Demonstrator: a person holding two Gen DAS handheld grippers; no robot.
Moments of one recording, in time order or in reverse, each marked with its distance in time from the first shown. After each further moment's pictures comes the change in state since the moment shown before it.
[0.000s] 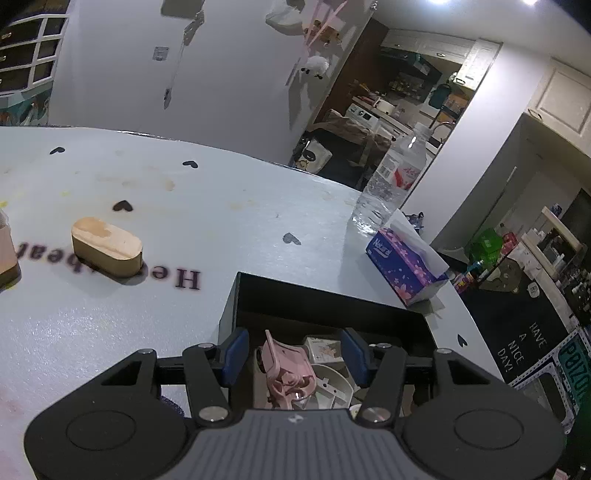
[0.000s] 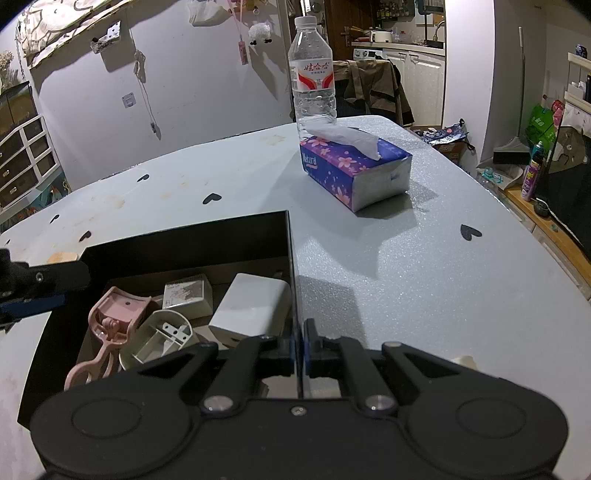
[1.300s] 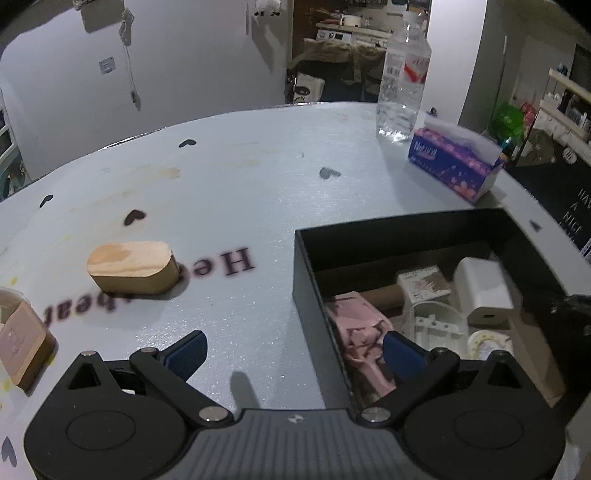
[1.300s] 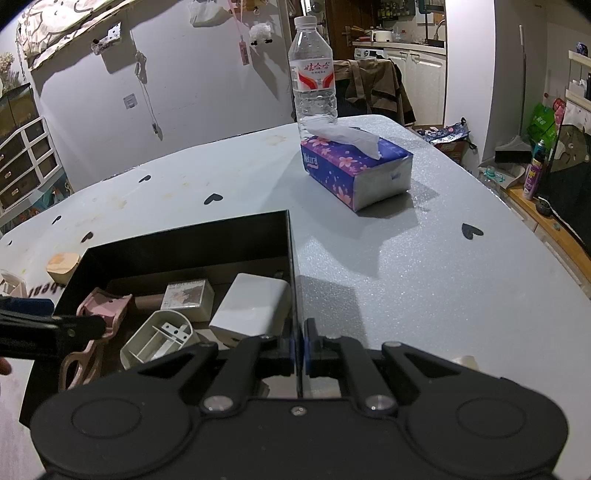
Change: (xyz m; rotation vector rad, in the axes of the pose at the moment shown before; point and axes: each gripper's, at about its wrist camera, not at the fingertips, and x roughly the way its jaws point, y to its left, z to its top) left arm 0.041 0.015 0.005 0.357 0.197 0.157; right arm 0.001 0.002 0.000 0.003 0.001 0.004
